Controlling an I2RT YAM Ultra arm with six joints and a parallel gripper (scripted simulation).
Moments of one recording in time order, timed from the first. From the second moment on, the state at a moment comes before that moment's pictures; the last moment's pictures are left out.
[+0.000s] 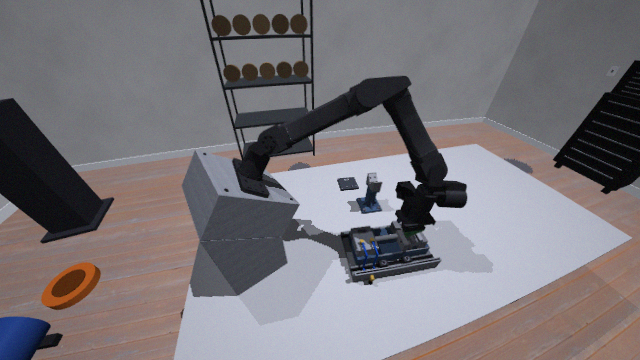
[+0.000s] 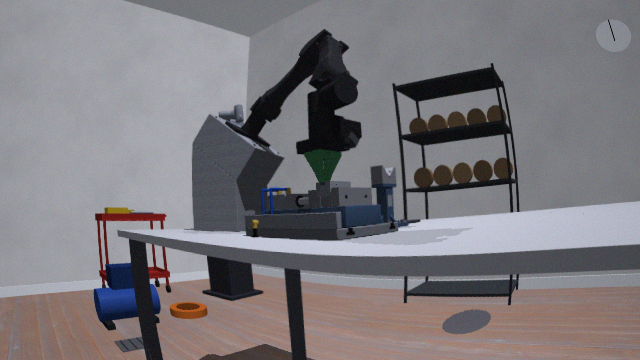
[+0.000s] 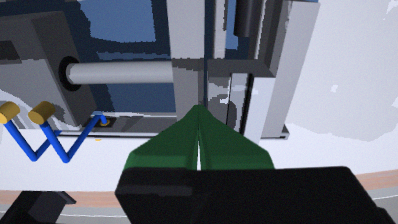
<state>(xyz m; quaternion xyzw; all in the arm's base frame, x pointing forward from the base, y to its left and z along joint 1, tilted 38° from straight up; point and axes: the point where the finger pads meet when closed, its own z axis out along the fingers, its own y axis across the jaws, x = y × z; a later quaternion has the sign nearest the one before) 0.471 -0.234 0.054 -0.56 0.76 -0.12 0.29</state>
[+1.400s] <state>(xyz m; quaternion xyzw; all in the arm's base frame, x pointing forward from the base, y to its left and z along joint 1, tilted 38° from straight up) 0.469 -0.232 0.047 -0.56 0.76 -0.12 0.29</state>
